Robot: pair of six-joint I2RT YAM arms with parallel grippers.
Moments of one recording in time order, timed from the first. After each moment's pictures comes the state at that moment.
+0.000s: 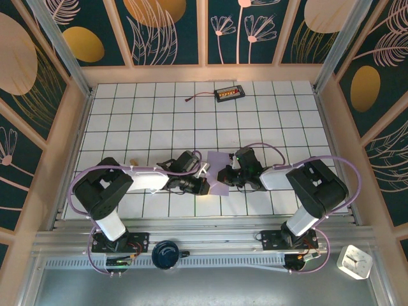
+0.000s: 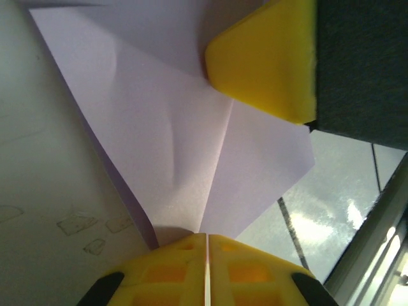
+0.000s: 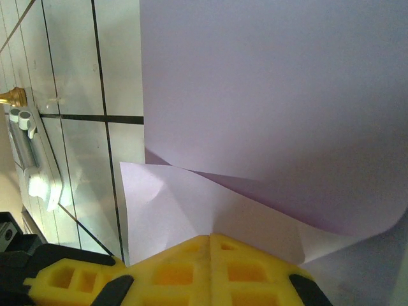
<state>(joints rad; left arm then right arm) -0.81 1.71 0.75 -0.04 0.48 -0.57 0.61 1.61 0.51 0.26 -0.47 0.86</state>
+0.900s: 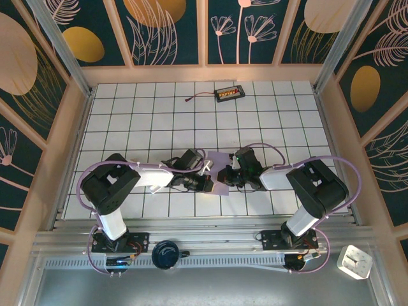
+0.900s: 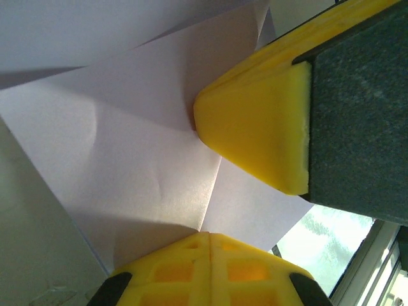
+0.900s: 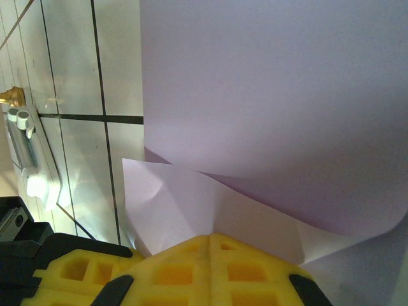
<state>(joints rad) -0.81 1.78 0.81 -0.01 0.48 -0.59 0.61 1.61 0.51 0.25 -0.46 0.85</state>
